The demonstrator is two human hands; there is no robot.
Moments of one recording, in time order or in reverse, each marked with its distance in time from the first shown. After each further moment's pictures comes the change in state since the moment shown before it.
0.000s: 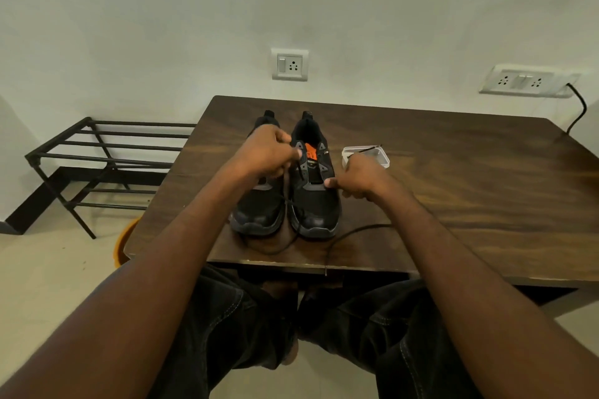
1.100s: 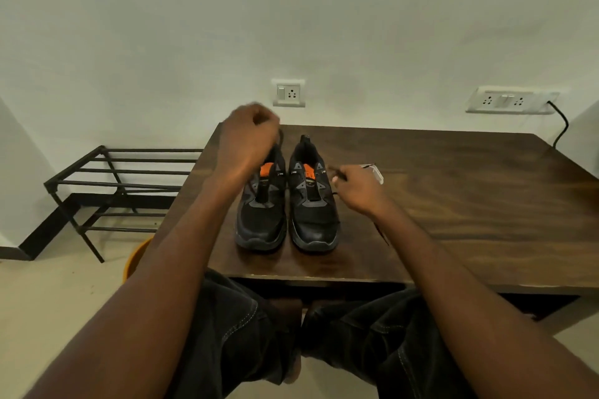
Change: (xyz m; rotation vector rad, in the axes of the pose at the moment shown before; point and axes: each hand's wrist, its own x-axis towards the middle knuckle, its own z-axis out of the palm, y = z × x) left_hand -0.020 0.038 -0.031 0.023 0.459 0.290; right_hand -0.013 0.004 -0.002 0.118 0.209 -0.217
